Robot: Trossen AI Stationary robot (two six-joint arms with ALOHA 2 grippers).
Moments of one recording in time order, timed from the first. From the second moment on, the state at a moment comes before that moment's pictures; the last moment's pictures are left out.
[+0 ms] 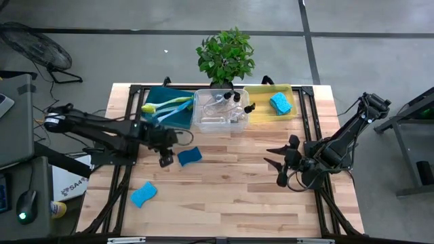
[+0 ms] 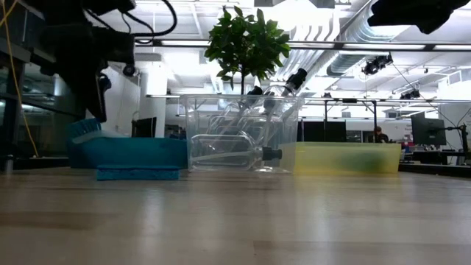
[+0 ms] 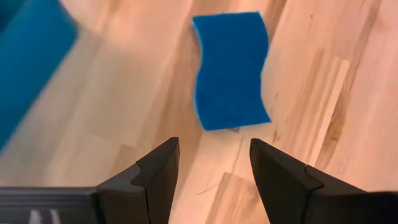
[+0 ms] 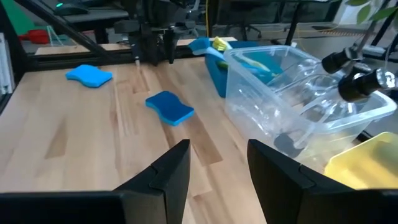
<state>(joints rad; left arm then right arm) -0.07 1.07 0.73 -0.78 -0.08 -0.43 0.78 1.02 0.67 -0.33 1.07 0.58</state>
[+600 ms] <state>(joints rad) -0.31 1.09 0.57 -0.55 -0.31 -0.49 0.78 1.02 0.67 -0.33 1.23 0.42</state>
